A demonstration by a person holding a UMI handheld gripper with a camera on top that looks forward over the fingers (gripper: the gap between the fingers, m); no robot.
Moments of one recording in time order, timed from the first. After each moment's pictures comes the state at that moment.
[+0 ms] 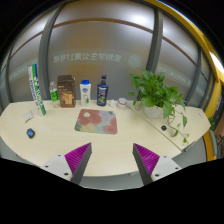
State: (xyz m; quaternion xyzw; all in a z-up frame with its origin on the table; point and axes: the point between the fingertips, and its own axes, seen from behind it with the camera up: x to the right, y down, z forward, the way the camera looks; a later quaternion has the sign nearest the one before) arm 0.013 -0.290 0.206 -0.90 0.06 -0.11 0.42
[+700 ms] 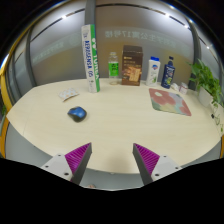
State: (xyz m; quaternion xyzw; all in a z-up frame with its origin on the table) arm -0.312 -0.252 0.035 -0.92 -0.02 0.02 0.40
